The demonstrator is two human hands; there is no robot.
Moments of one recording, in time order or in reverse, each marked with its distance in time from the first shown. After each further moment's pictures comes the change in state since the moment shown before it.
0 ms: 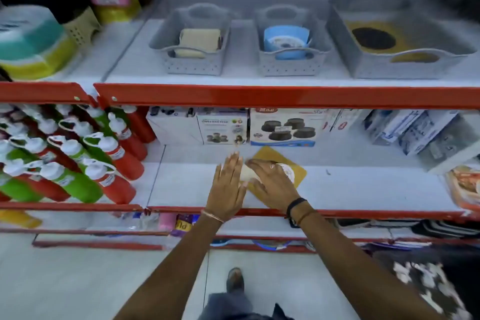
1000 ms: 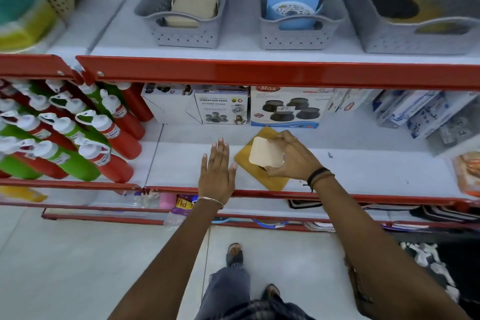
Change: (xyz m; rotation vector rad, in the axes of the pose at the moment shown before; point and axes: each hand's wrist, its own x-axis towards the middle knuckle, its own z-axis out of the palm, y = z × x) left_hand -0.008 0.002 -0.009 0.127 -0.211 -0.334; right_hand 0.003 0.040 -0.039 0.114 -0.141 0.201
